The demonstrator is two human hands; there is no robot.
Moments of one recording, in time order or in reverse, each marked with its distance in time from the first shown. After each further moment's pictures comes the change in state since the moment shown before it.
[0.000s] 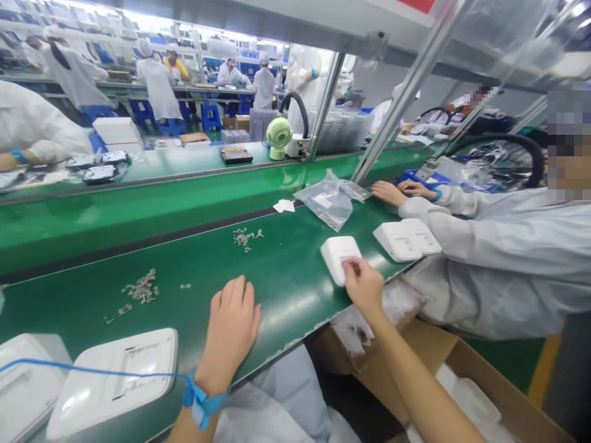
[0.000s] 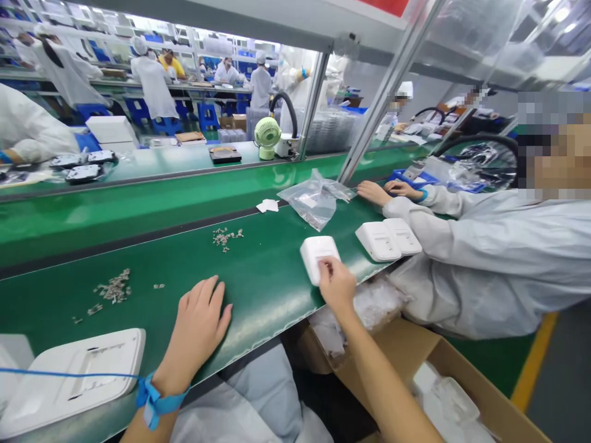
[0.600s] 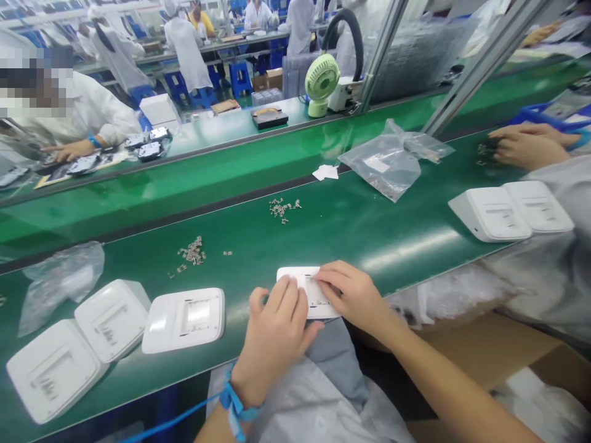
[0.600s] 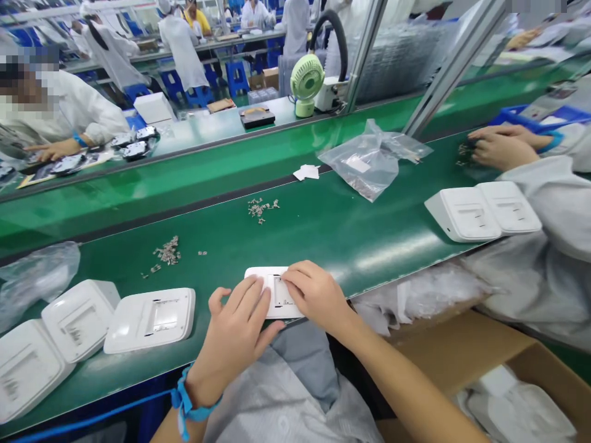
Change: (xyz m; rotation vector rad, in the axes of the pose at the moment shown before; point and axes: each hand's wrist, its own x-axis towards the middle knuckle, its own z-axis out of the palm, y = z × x) left_hand -0.038 0.019 -0.043 -0.101 -0.031 0.144; right_hand -0.064 -0.116 0.010 0.376 -0.405 -0.699
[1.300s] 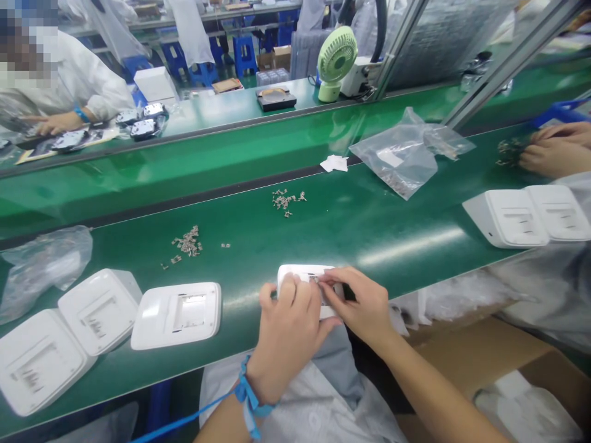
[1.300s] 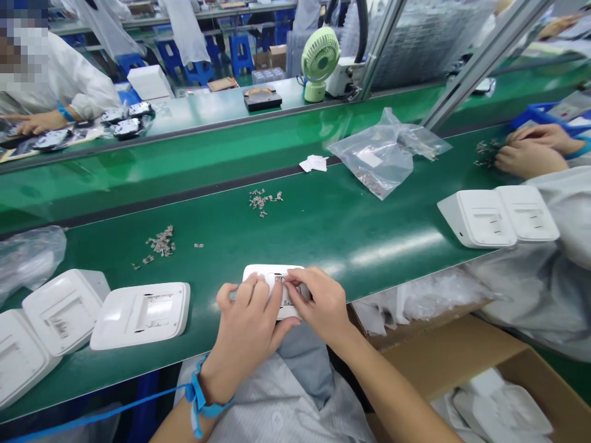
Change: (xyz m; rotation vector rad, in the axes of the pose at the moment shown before) left_hand 0.016 0.021 0.010 0.041 -0.069 -0.116; right_hand -0.009 -0.012 0.008 0.095 0.160 0.187
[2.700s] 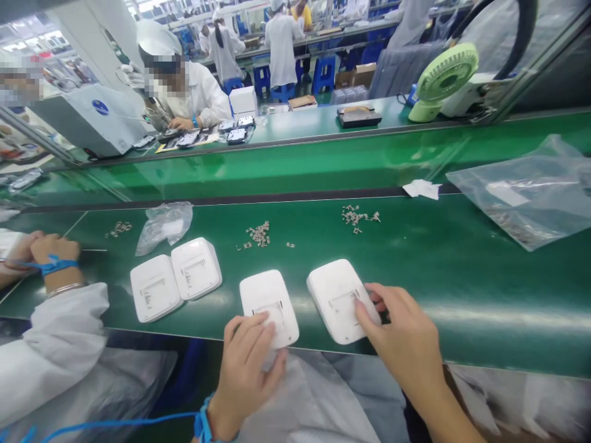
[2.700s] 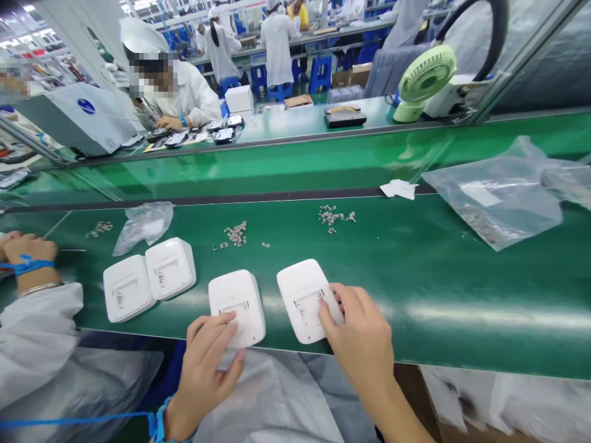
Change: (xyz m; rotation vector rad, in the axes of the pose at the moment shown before) left_hand -0.138 -0.069 -0.022 -0.161 0.329 -0.289; right_hand 0.009 -0.034 0.037 -0.313 -0.043 -0.048
